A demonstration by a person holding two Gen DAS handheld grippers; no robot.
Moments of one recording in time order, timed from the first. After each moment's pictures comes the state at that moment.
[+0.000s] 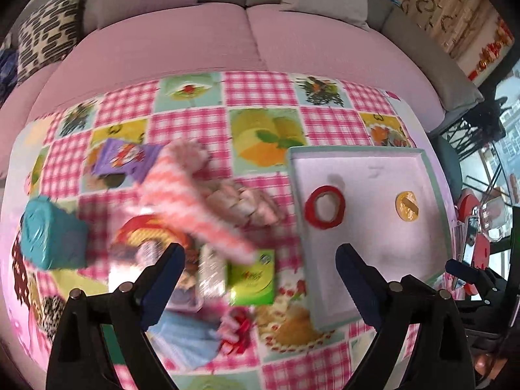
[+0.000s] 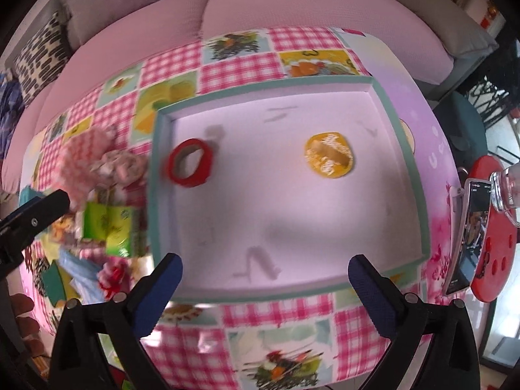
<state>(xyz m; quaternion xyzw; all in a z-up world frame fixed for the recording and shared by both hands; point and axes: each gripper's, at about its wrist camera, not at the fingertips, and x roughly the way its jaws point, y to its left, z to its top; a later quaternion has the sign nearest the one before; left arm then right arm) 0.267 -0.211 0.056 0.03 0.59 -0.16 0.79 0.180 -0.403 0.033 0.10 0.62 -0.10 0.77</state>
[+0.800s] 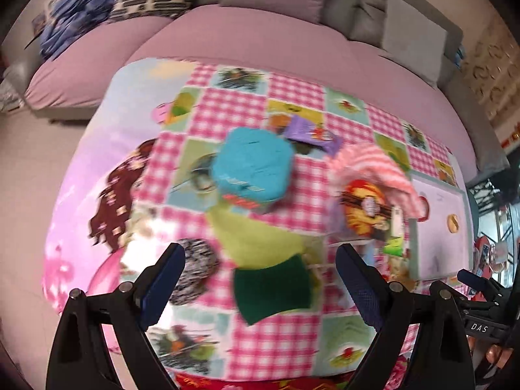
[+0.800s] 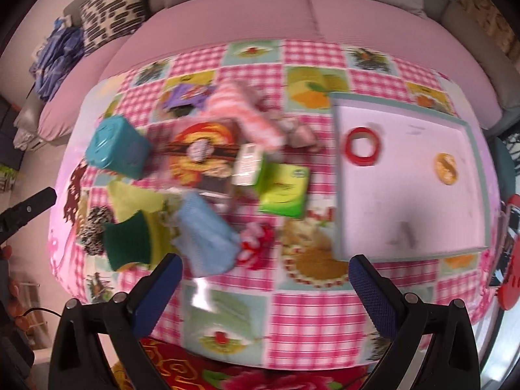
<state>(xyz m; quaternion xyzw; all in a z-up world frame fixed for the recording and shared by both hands) 0.229 0.057 0.096 -0.05 0.58 -0.04 0.81 0.170 -0.212 0.061 0.06 0.61 0.01 0.79</state>
